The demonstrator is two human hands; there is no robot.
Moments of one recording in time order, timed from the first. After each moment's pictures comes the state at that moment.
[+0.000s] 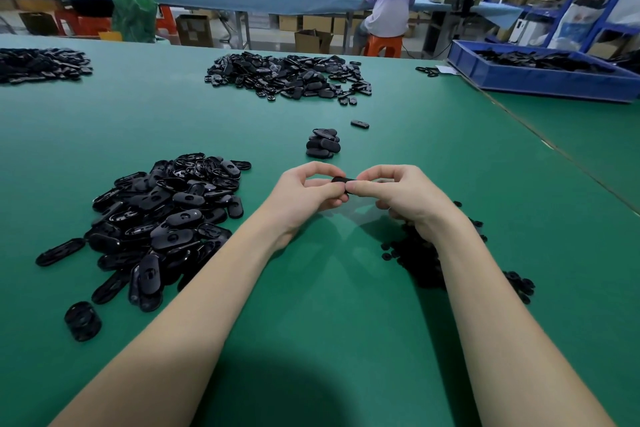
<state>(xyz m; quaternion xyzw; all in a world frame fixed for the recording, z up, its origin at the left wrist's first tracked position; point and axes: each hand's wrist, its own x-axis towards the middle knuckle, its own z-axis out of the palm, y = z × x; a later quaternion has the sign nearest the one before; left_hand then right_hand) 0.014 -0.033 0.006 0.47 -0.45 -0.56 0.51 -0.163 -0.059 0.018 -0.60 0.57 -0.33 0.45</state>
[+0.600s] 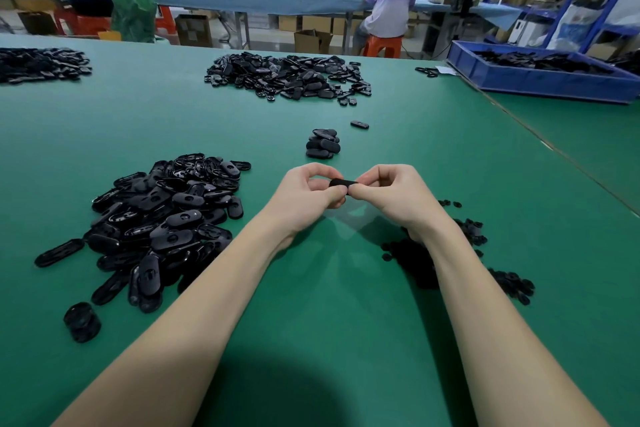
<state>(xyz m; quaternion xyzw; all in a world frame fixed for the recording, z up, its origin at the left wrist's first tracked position) 0.012 -0.036 0.004 0.52 -0.49 -0.50 0.49 -0.155 -0.064 0.005 -0.62 0.55 -0.39 0.40</state>
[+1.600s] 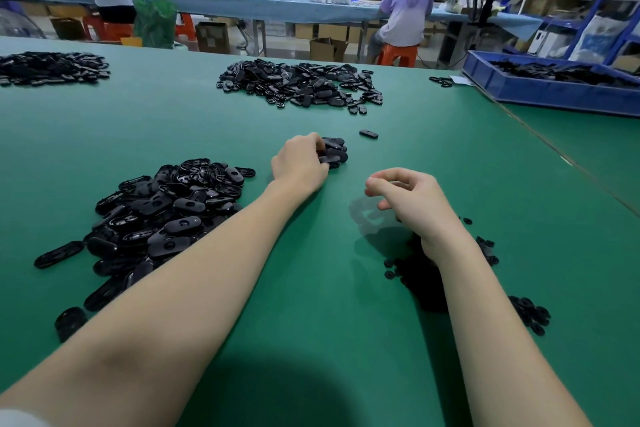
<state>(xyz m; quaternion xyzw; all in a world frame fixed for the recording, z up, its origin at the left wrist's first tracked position) 0.023 -0.138 0.001 0.73 -0.62 -0.07 0.29 -0.162 -0.065 0.016 -0.56 0.57 -0.42 0.43</state>
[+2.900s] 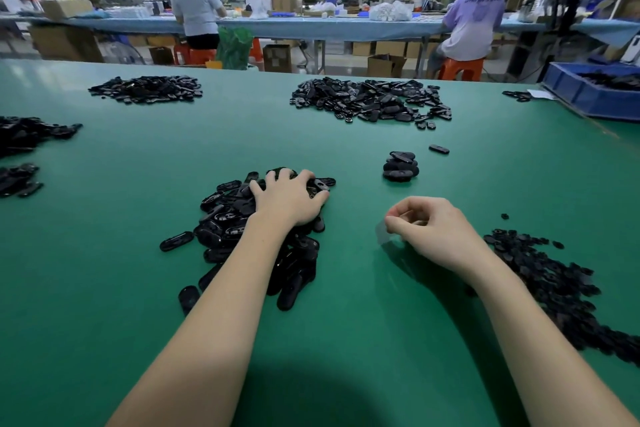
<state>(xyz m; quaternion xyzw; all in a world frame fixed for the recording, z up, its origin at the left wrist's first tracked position) 0.135 -0.054 -0.001 0.81 -0.58 -0.05 0.10 -0.108 -0.047 0.006 -0.72 0.52 -0.29 0.35</state>
